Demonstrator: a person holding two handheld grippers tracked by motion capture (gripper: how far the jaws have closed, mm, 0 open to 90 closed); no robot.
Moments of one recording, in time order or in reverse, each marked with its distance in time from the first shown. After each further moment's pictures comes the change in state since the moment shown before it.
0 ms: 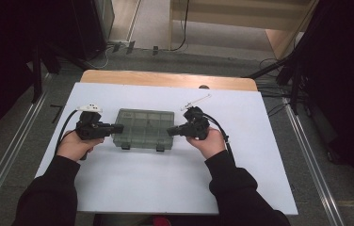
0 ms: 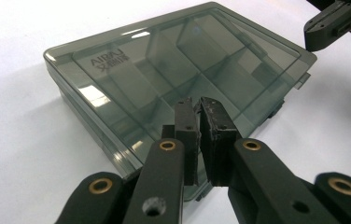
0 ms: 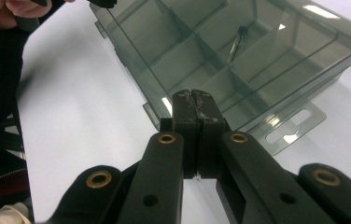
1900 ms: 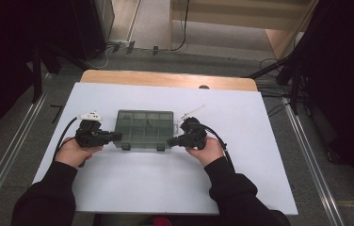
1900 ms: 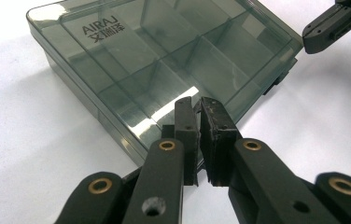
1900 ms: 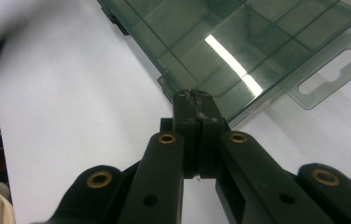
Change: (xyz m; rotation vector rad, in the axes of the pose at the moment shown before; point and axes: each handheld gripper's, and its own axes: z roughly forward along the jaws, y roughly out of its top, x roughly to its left) left arm 0.000 -0.021 0.004 0.039 0.009 0.011; right arm 0.005 -0.022 0.020 0.077 -0.032 -0.015
